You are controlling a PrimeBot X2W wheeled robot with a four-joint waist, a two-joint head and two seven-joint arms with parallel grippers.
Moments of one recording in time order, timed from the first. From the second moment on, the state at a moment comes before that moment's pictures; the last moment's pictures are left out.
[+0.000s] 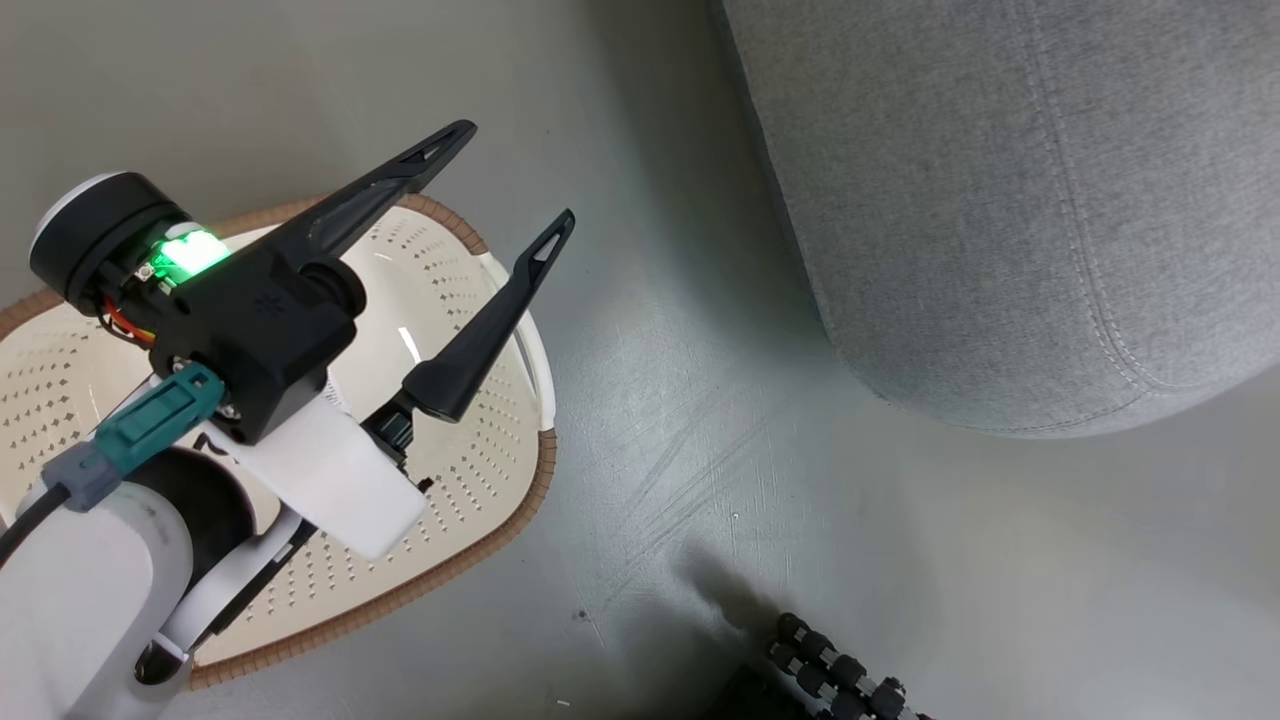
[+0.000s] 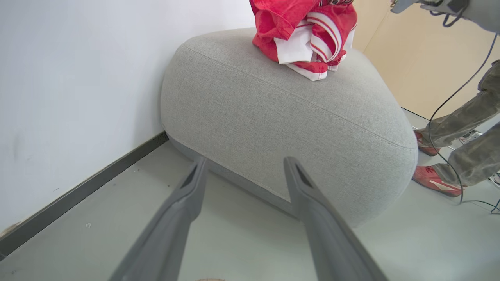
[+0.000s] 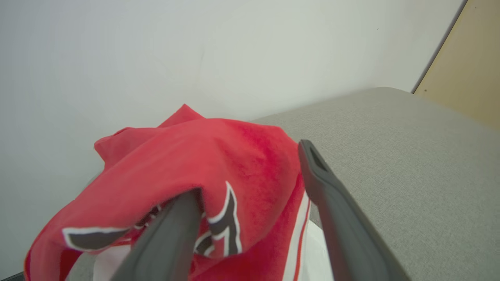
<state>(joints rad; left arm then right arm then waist) -0.68 0.57 -0.56 -0.51 -0.54 0.03 0.30 -1.13 -0.26 -0.44 0.55 0.15 0.12 -0.07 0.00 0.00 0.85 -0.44</state>
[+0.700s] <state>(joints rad) -0.67 0.56 -0.54 -0.50 -0.55 0.02 0.23 -0.82 -0.05 -0.35 0.22 0.09 0.12 -0.13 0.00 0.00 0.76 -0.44</state>
